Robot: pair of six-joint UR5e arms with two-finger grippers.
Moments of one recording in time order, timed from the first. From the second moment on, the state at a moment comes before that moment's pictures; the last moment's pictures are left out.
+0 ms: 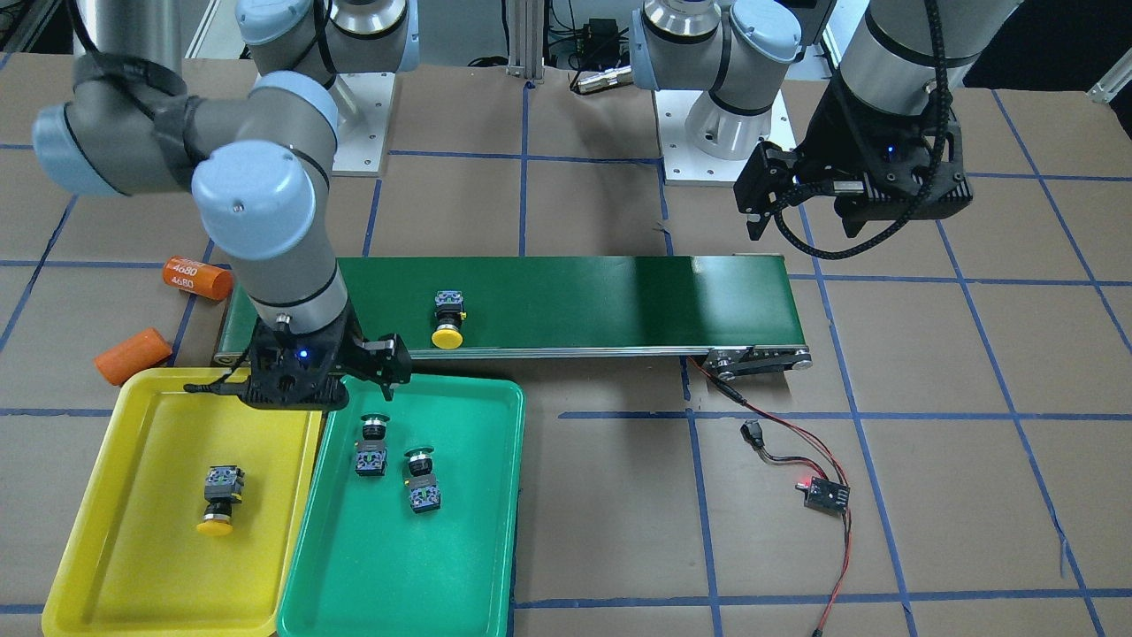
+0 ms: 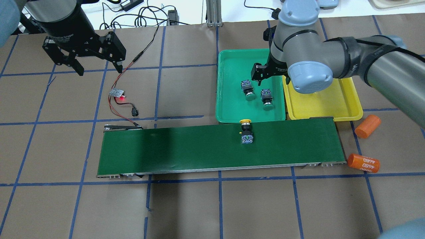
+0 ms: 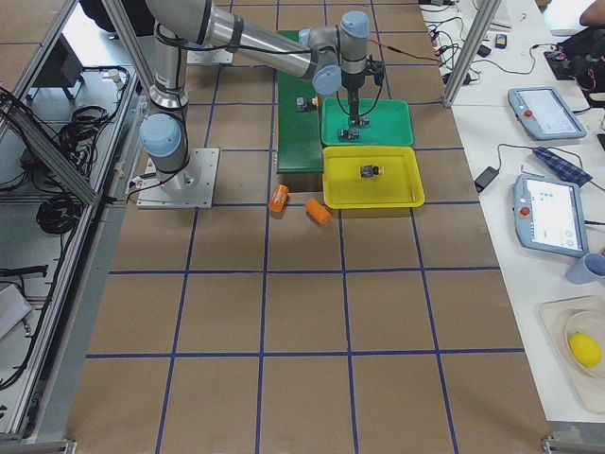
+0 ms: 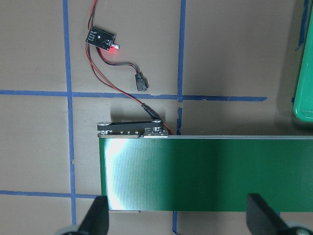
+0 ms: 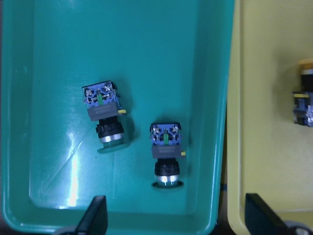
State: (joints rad) left arm -1.54 -1.62 -1.44 -1.67 1.60 -0.01; right arm 1.67 -1.32 1.71 -2.04 -1.59 0.10
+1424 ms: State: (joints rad) left arm -1.54 -1.62 -1.44 -1.67 1.60 -0.01; right arm 1.69 -1.53 1.93 -1.90 -1.54 0.11
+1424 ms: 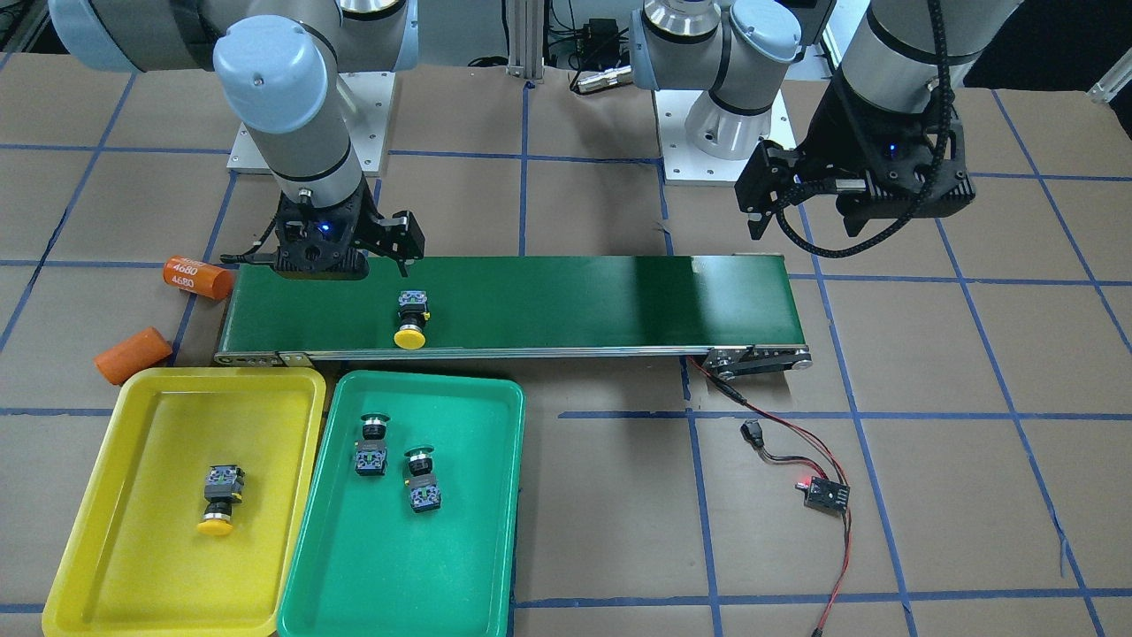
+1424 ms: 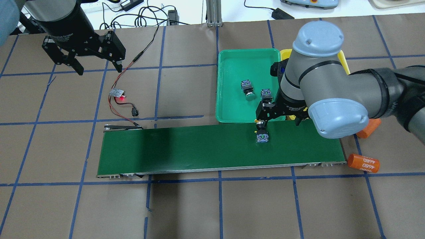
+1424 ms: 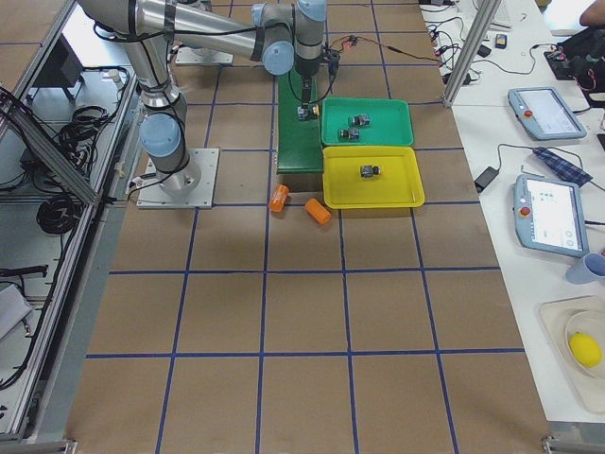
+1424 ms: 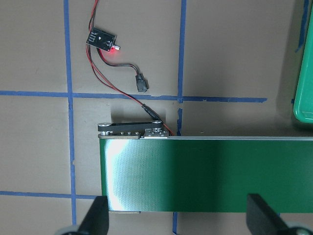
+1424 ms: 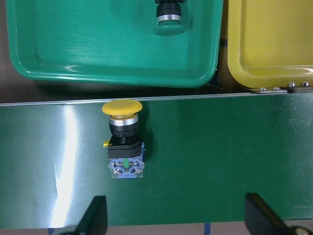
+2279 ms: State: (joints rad) left arm -1.54 -1.62 -1.44 -1.67 1.60 -0.01; right arm 1.69 -1.36 1.94 -1.98 -1.56 0.11
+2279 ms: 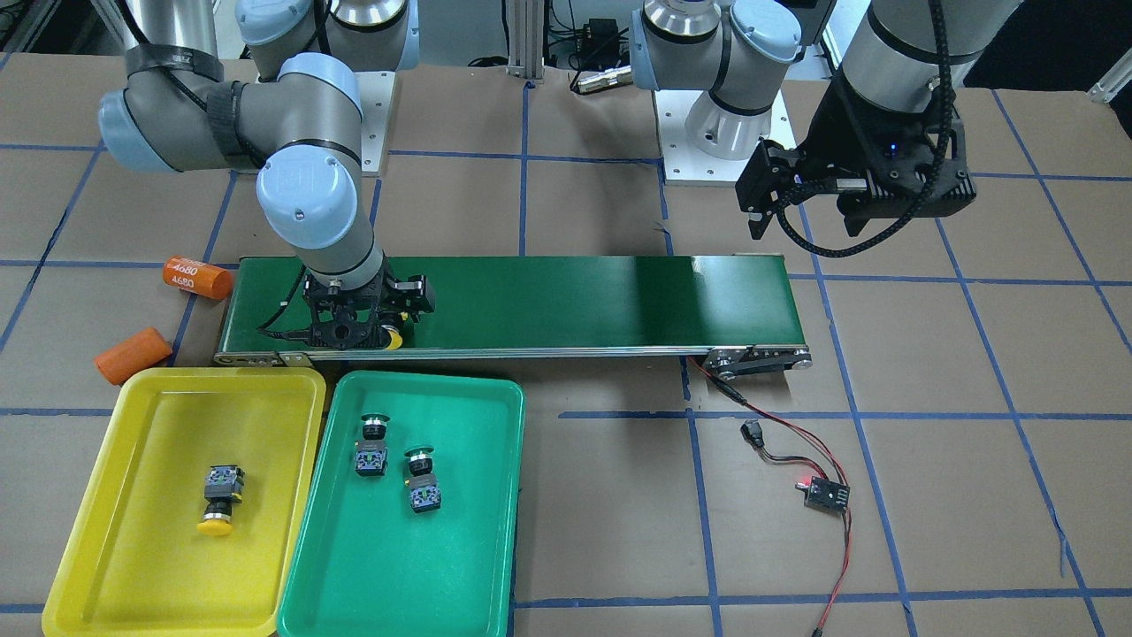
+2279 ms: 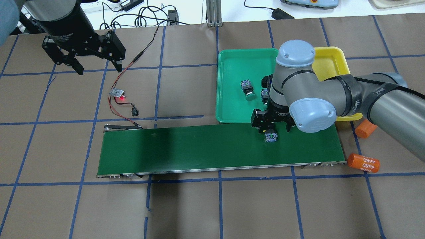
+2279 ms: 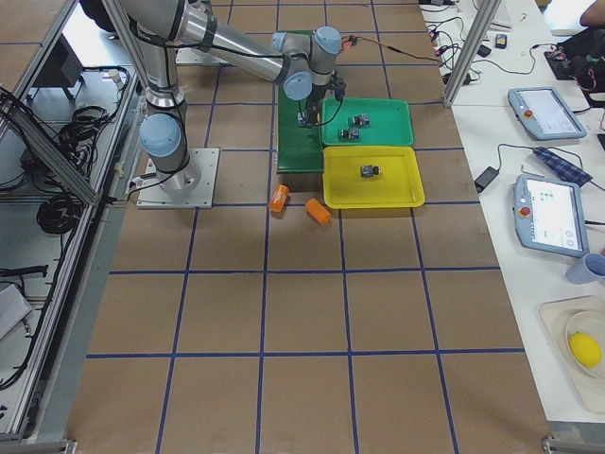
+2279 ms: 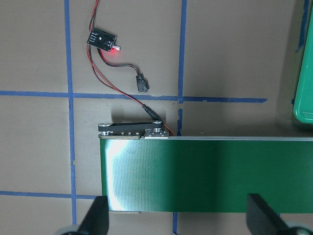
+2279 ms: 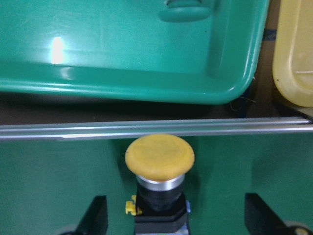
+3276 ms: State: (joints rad) left arm -1.54 -1.62 -1.44 -1.67 1.60 -0.01; right arm 1.59 -1.36 1.78 -1.97 -1.56 0.11
